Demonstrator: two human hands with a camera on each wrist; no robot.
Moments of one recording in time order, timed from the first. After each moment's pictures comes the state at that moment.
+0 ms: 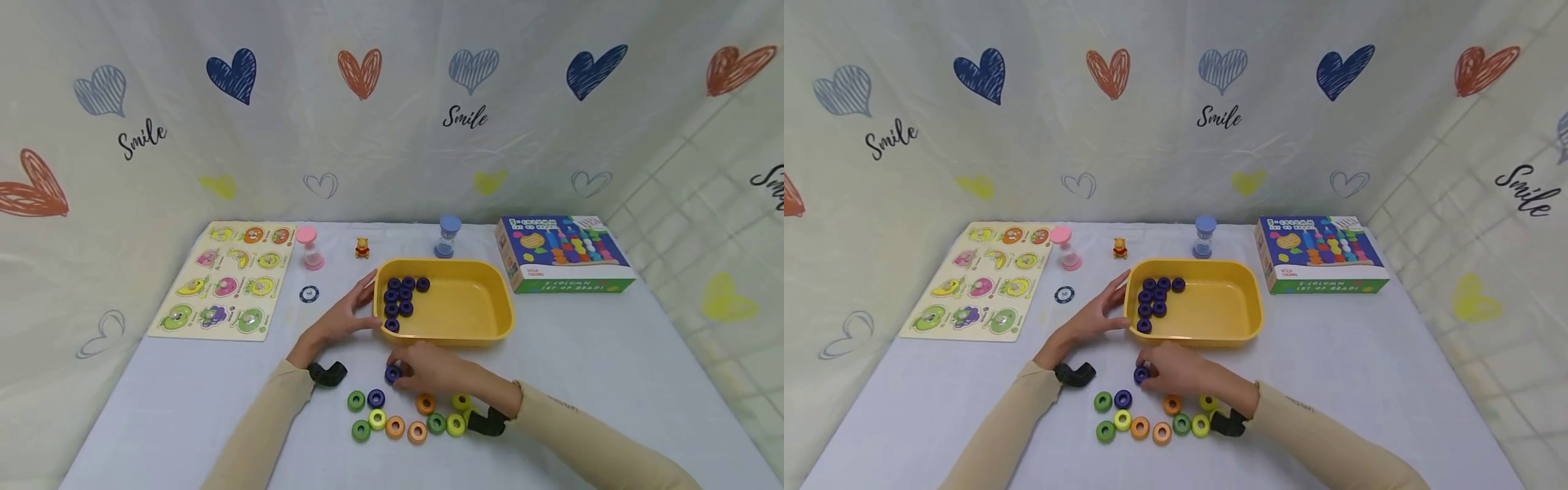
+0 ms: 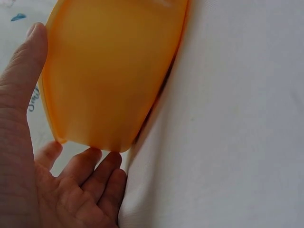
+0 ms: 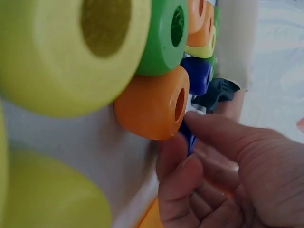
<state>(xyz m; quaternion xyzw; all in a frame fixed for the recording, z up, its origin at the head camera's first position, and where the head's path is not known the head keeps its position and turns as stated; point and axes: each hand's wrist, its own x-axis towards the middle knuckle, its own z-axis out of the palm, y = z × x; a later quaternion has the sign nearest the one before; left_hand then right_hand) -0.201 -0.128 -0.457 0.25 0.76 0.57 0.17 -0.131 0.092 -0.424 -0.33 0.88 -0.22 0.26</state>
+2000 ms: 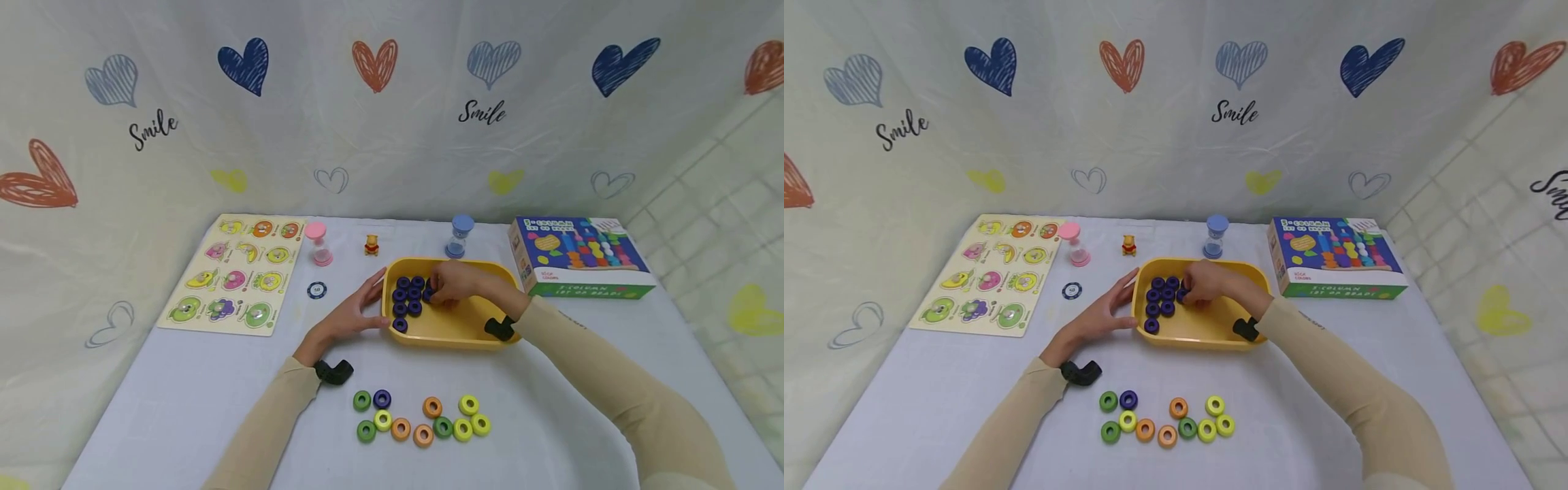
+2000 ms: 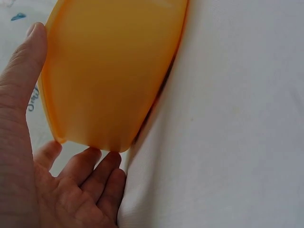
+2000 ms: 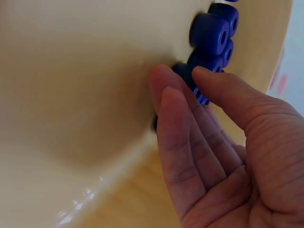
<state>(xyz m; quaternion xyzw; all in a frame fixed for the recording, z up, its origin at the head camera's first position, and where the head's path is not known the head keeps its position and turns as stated) -0.215 -0.131 -0.490 0.24 0.77 0.57 0.15 -0.282 0.123 -0.404 -0.27 0.88 -0.21 0.33</state>
